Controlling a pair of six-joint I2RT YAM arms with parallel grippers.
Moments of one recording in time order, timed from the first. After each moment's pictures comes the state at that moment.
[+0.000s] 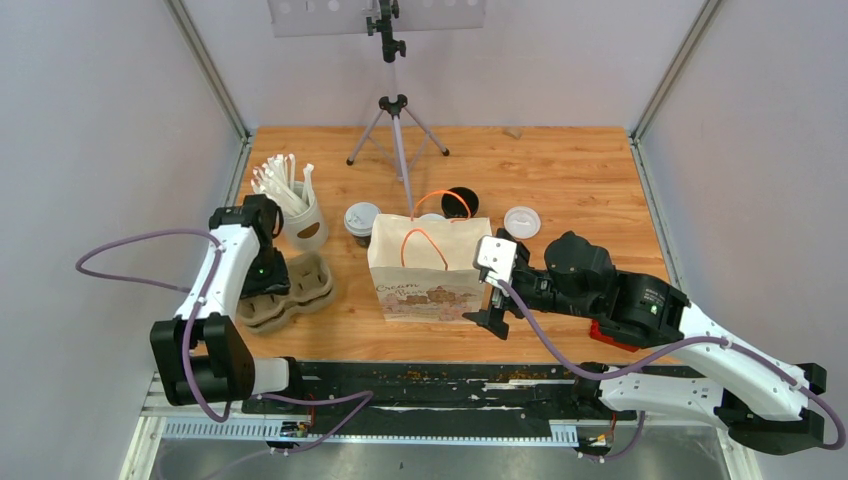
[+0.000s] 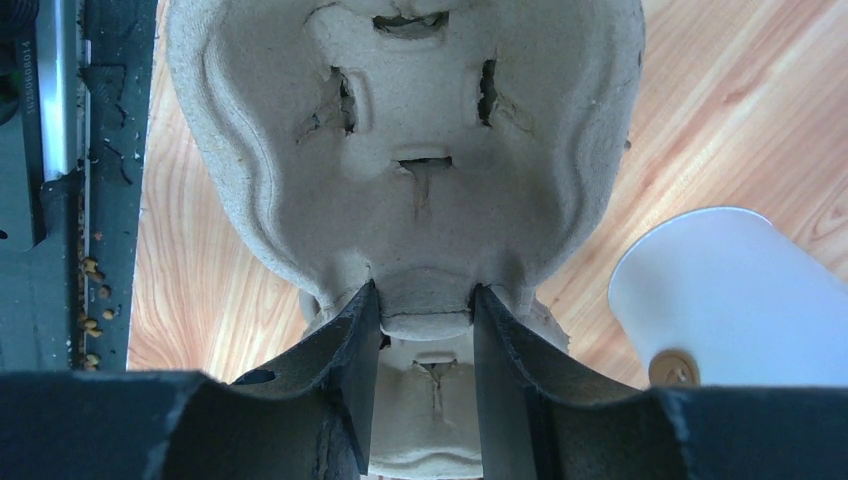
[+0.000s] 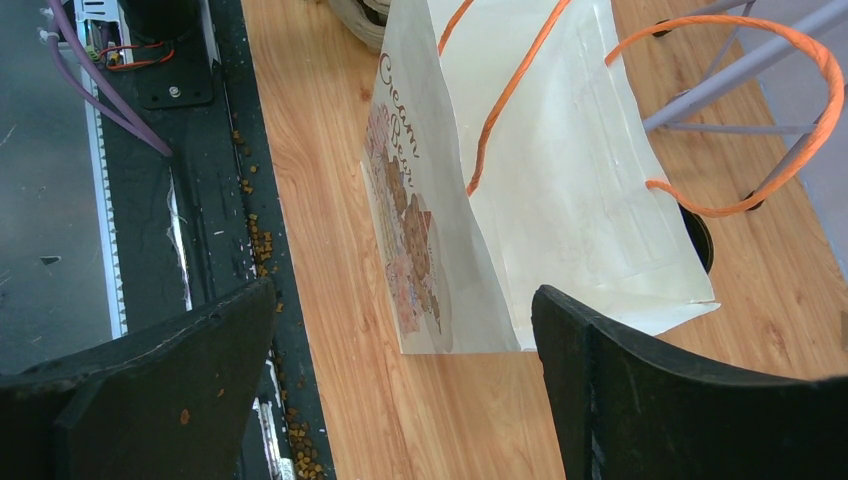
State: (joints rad) left arm 0.09 1.31 1.04 -1.31 -0.27 -1.93; right arm 1.12 0.88 1.19 -0.73 -0.08 -0.29
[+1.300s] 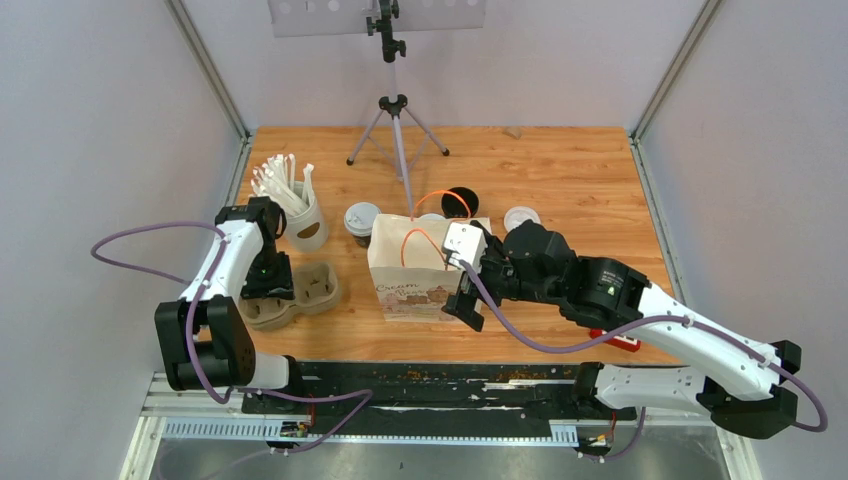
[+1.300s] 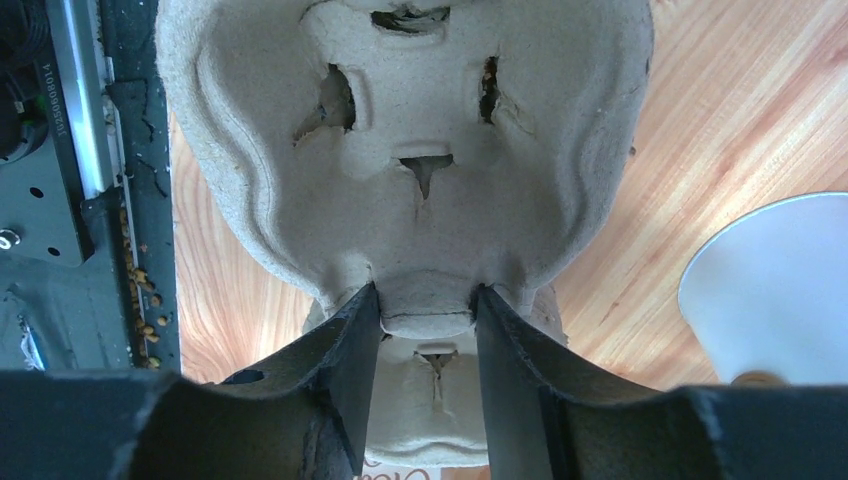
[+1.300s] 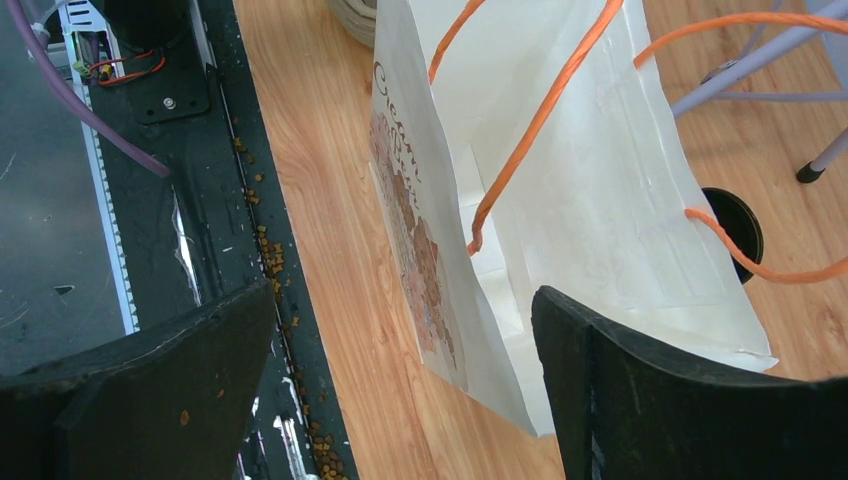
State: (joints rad) left arm 0.10 1.38 1.02 -1.28 -0.21 -1.80; right arm 1.12 1.03 1.25 -0.72 -0.06 -0.21
